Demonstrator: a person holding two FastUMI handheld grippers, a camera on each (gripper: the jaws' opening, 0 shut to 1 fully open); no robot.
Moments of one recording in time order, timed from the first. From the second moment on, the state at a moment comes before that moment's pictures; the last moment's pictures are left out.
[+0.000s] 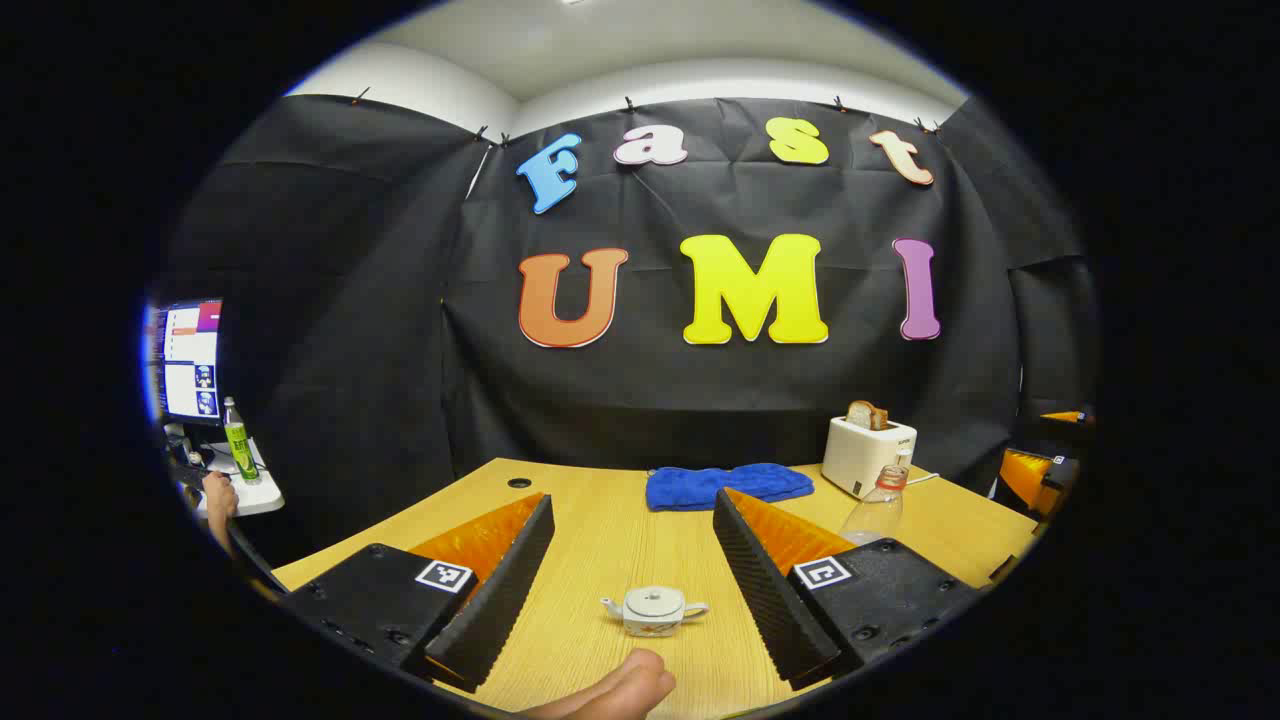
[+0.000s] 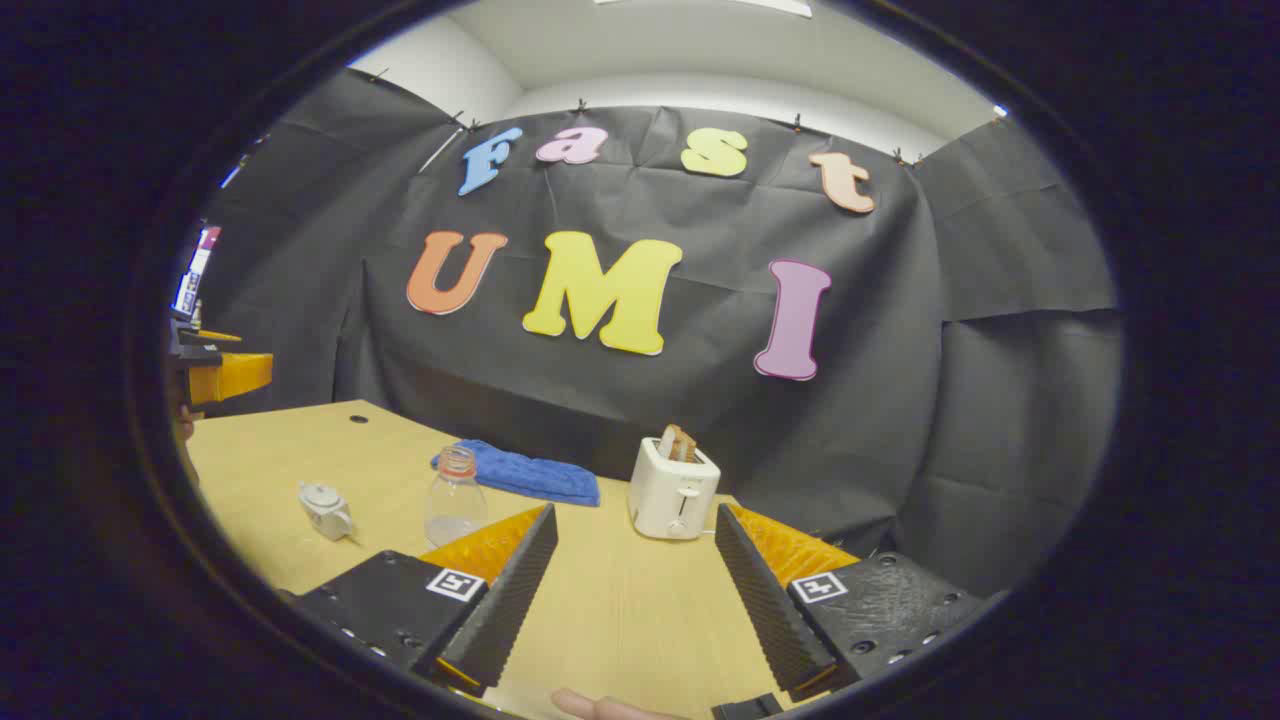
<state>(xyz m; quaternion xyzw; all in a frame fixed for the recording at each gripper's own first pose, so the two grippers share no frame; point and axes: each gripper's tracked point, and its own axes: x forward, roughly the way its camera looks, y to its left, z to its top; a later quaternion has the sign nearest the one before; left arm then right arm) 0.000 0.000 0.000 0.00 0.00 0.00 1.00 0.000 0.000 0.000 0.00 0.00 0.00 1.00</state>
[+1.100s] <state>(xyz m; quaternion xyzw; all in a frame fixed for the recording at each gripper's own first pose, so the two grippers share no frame) 0.022 -0.015 -0.036 0.01 0.03 -0.02 1.00 0.011 -0.023 -0.013 0.03 0.02 -0.03 1.00</state>
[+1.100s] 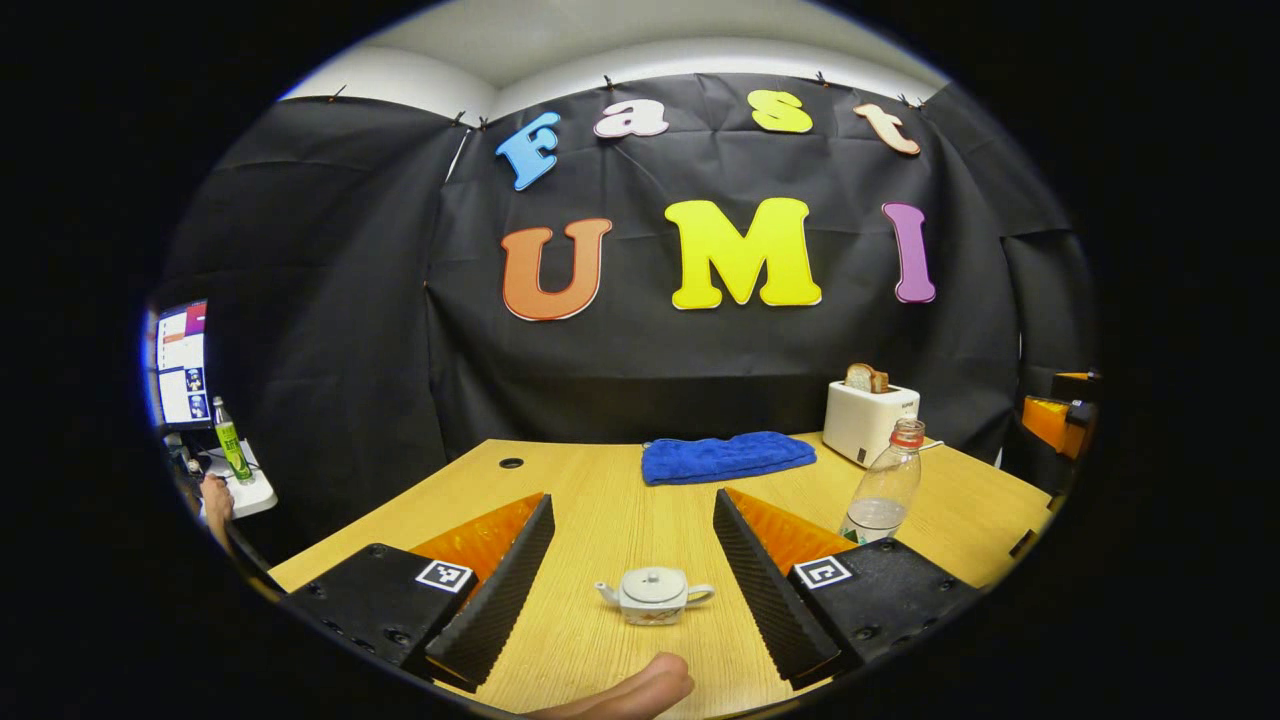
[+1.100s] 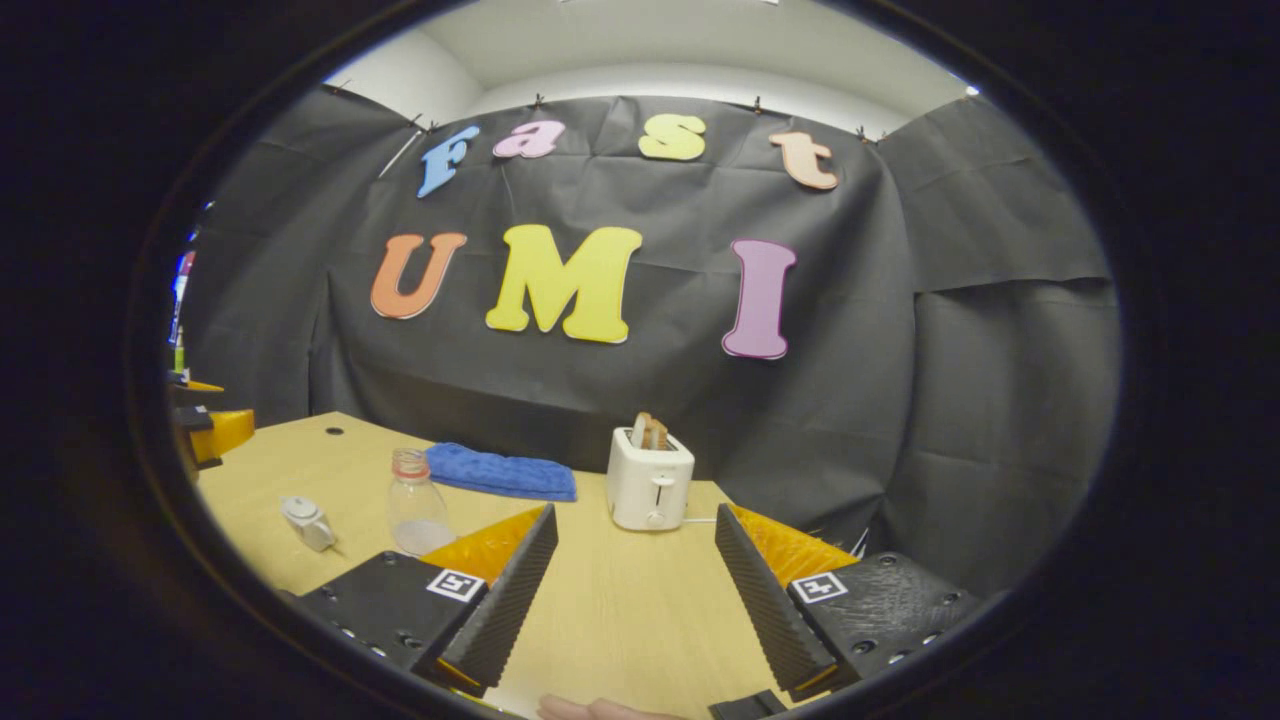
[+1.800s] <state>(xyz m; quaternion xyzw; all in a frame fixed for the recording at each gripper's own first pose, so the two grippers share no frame) 0.080 -0.021 -0.135 0.02 0.11 -0.05 0.99 0.017 -0.014 -0.023 0.02 0.04 -0.03 1.00</state>
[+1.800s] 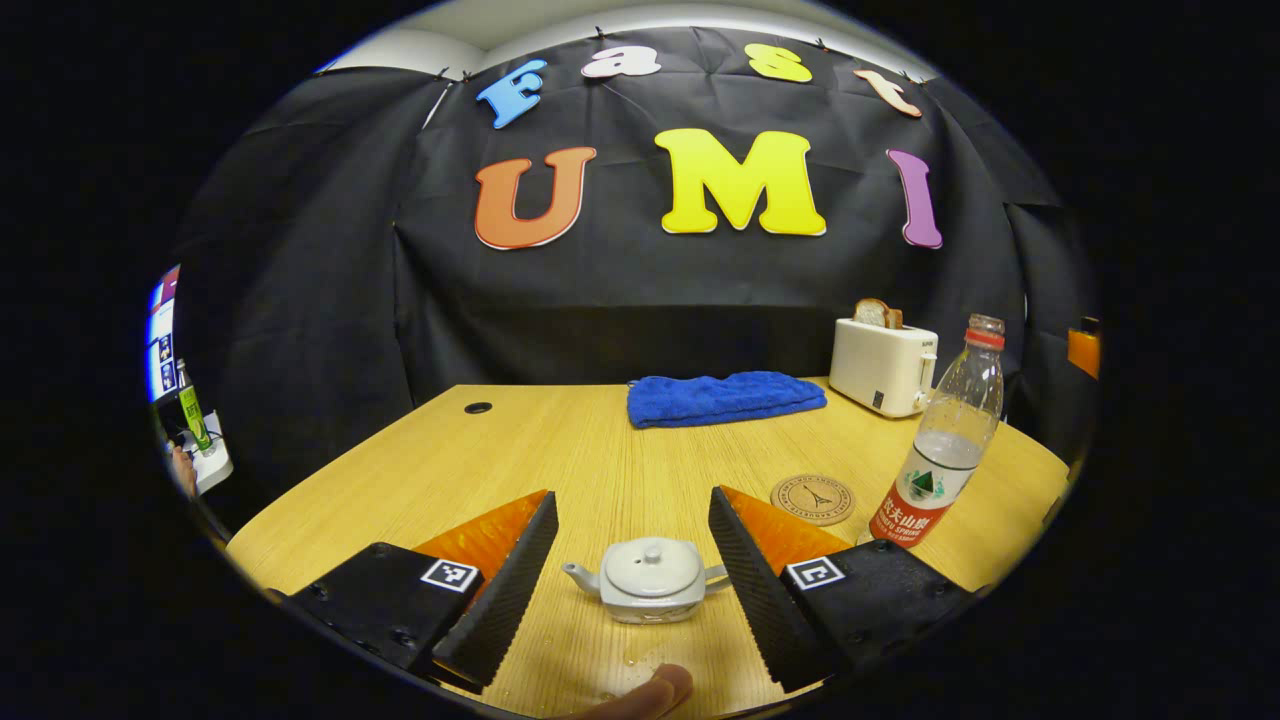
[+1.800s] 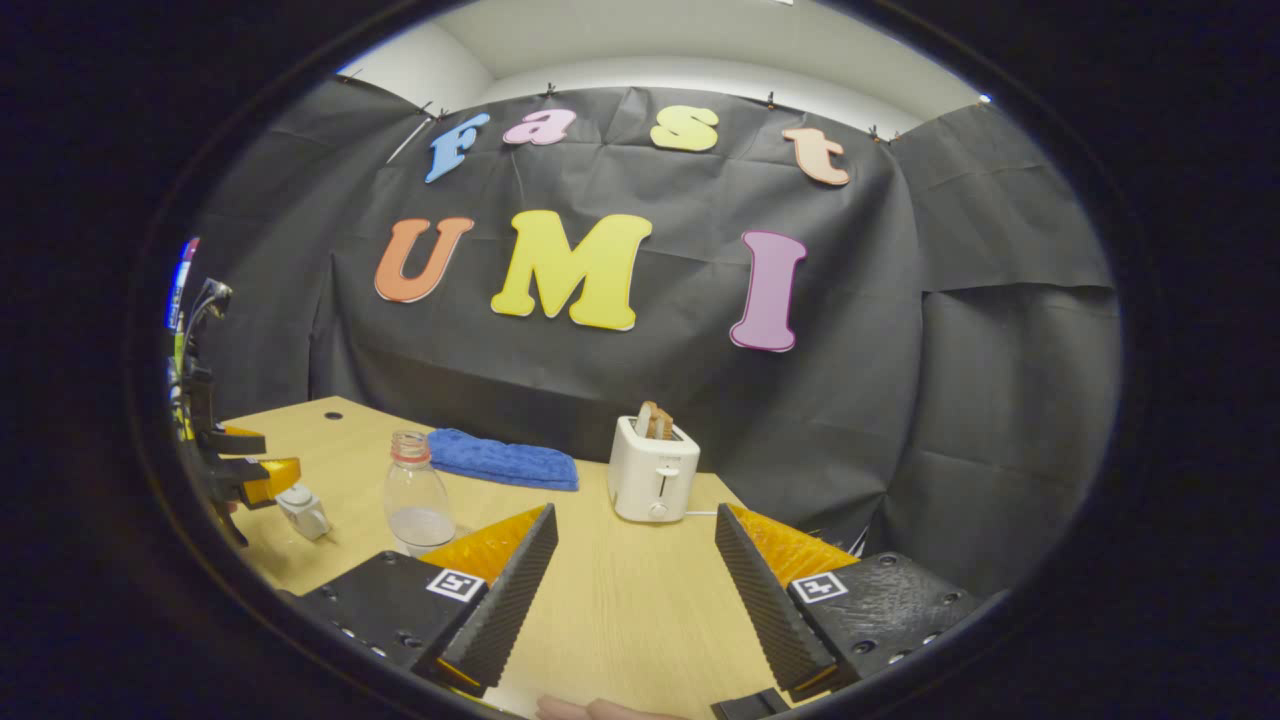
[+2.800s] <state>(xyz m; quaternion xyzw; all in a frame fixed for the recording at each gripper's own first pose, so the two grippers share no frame) 0.099 -0.022 -0.154 0.04 0.10 -0.04 0.99 0.021 0.025 -0.037 0.02 0.06 0.01 1.00</state>
